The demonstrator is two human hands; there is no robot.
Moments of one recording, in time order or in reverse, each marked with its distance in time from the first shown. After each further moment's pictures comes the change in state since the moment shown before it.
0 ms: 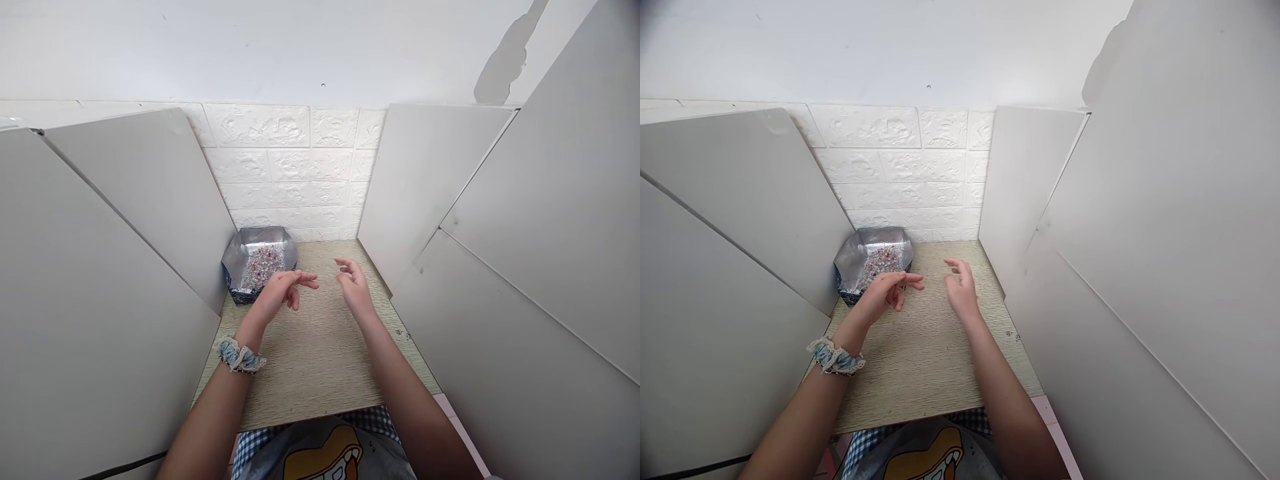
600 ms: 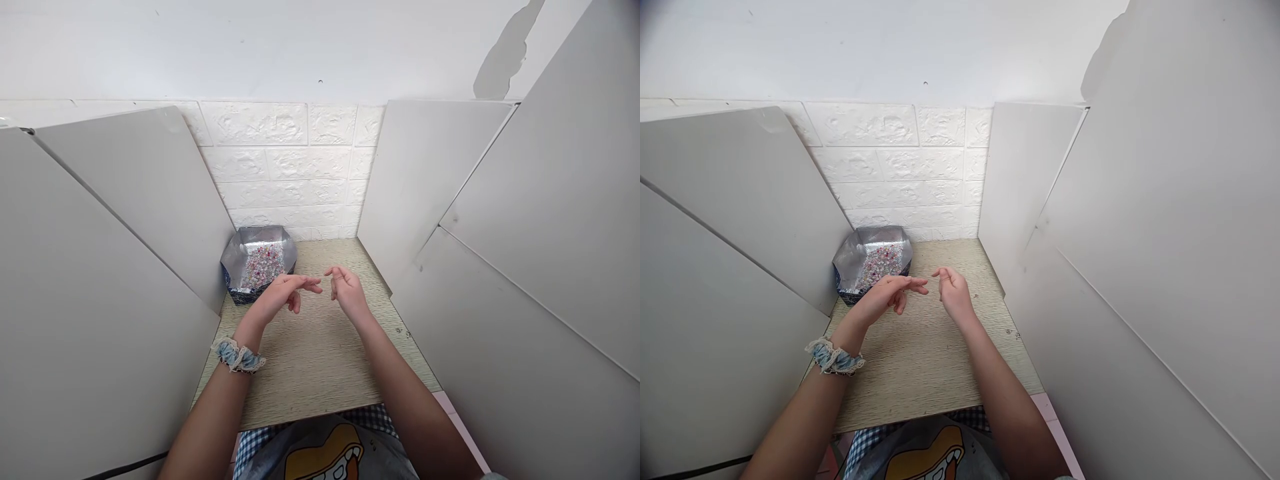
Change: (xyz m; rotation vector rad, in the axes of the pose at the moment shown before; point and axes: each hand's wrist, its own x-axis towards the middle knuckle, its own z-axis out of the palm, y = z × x) left_hand -0.003 0.005 0.005 0.103 -0.082 -0.064; right_hand -0.005 0.007 0.011 0.106 -0.168 0.066
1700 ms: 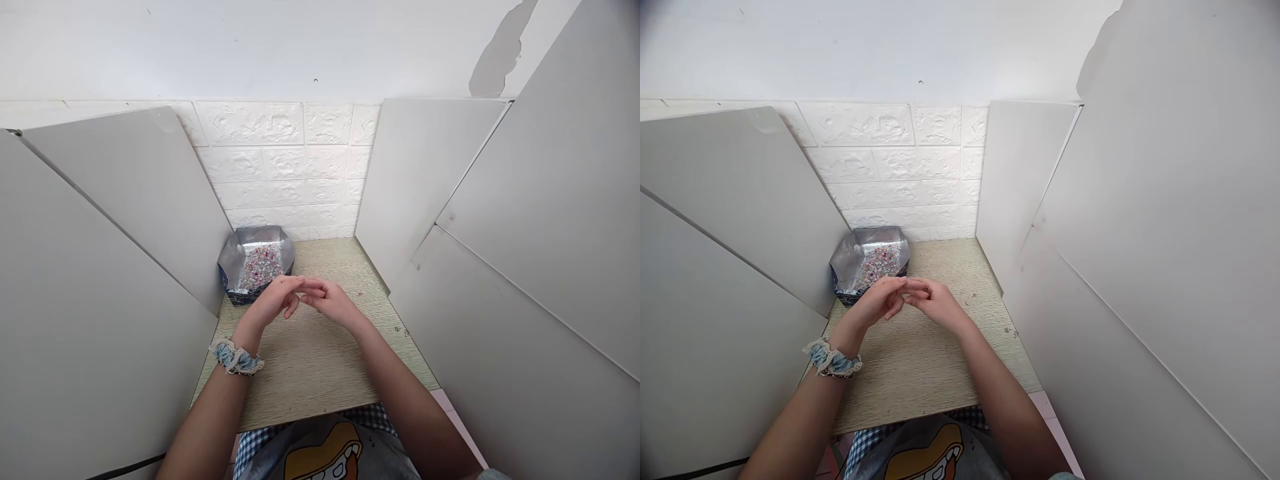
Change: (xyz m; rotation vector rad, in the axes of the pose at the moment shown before) left_hand -0.003 0.000 0.000 -0.126 -0.097 0.050; right_hand -0.010 -0.009 0.008 -0.082 -0.447 -0.066
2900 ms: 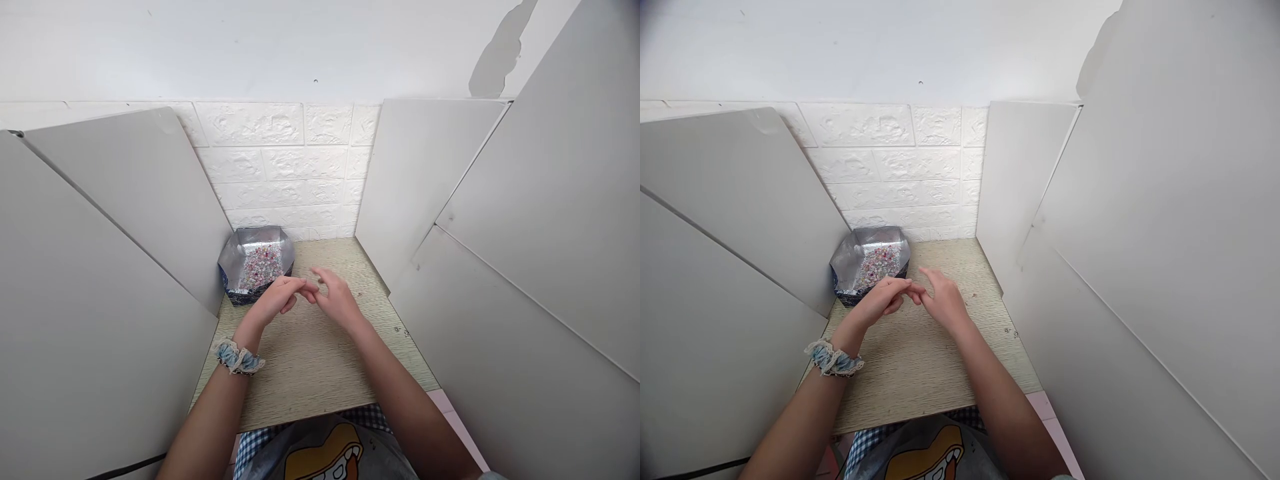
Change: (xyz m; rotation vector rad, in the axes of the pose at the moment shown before) left_hand 0.002 0.000 0.001 0.185 0.087 -0.073; right_hand 0.002 0.013 -0.004 -0.650 0.294 -0.105
